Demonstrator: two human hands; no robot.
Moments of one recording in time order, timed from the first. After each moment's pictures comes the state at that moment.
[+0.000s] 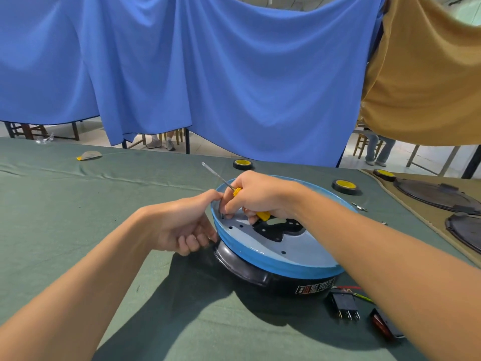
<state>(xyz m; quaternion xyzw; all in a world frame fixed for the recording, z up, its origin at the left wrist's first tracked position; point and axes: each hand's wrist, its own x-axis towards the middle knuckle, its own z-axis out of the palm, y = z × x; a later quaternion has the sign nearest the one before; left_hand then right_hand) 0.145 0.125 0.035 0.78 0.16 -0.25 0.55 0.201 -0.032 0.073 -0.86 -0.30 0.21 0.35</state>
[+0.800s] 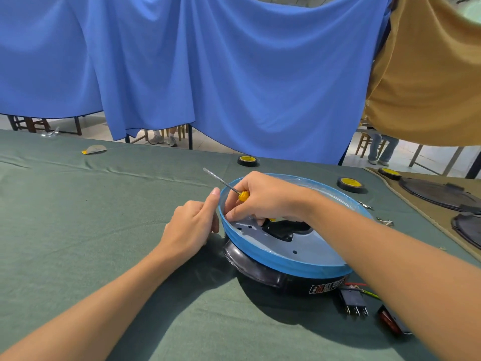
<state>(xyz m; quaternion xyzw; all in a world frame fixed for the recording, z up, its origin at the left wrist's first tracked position) 0.135 0.113 -0.018 0.85 0.09 0.21 0.47 0.195 -0.035 0.066 -0.87 -0.36 0.16 0.29</state>
